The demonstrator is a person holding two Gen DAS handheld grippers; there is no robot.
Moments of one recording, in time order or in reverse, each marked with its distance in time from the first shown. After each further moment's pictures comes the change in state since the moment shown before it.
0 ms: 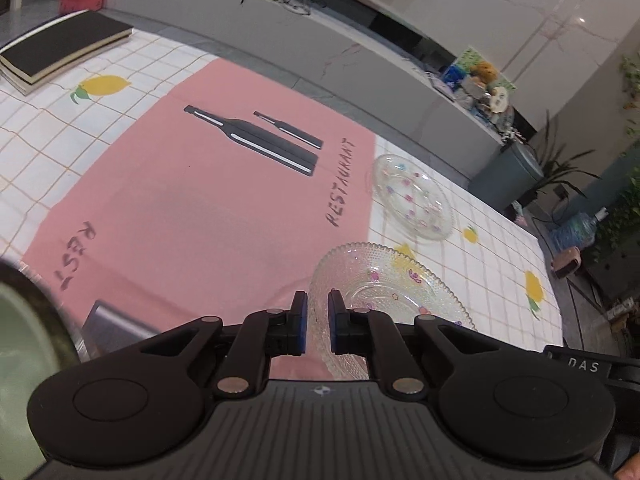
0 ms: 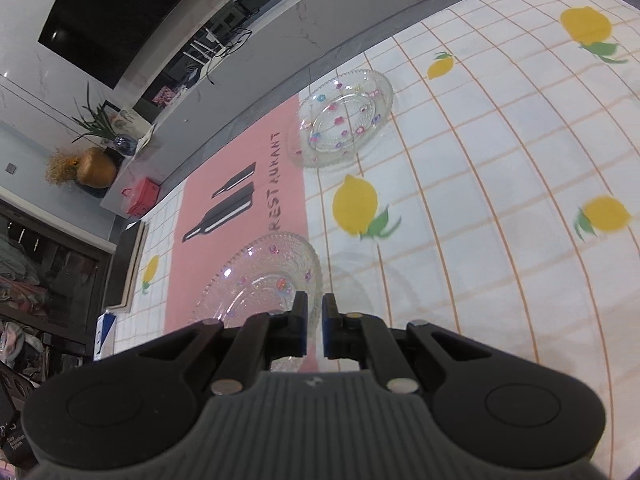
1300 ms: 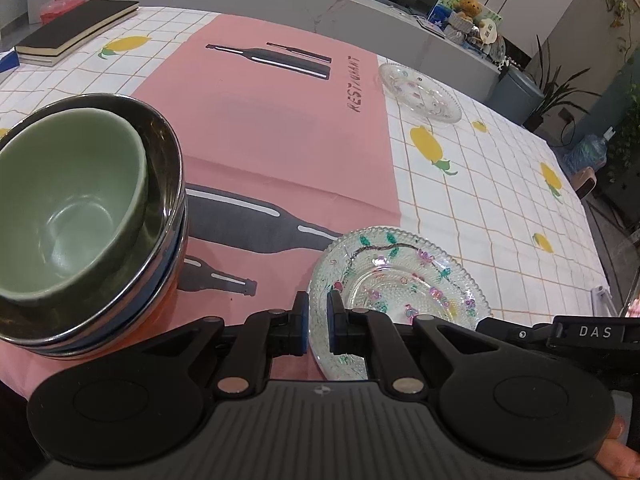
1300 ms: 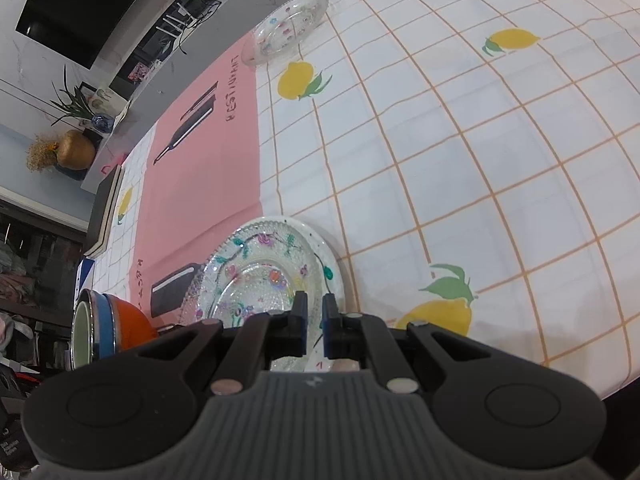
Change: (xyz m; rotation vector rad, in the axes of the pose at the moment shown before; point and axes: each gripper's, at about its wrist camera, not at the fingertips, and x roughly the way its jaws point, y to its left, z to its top) left arm -0.024 0.022 -0.092 0.158 0.100 0.078; right arm -0.014 -0.032 -0.107 0.041 0.074 -0.069
